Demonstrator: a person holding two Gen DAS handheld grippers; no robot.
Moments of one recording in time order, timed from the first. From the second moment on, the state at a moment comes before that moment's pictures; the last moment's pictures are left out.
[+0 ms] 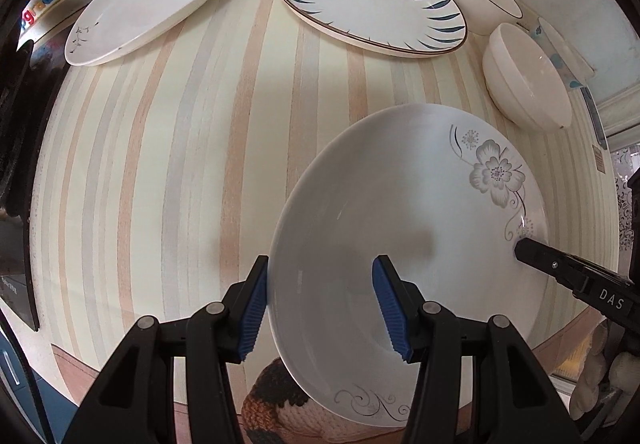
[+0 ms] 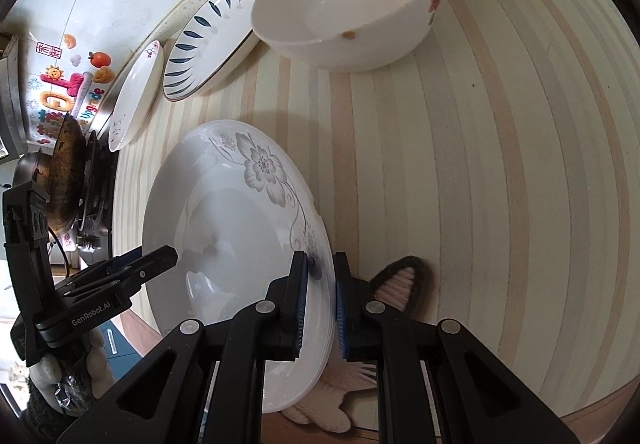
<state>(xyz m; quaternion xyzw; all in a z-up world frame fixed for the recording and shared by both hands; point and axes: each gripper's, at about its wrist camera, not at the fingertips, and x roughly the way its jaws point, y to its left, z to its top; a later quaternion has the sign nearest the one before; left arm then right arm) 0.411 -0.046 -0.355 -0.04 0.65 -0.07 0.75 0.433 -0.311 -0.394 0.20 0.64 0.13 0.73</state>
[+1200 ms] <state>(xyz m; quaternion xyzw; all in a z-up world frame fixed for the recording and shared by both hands) 0.564 0.174 -0.362 -0.17 0.60 0.14 0.77 0.693 -0.041 -0.335 0.06 0.56 0.24 0.79</state>
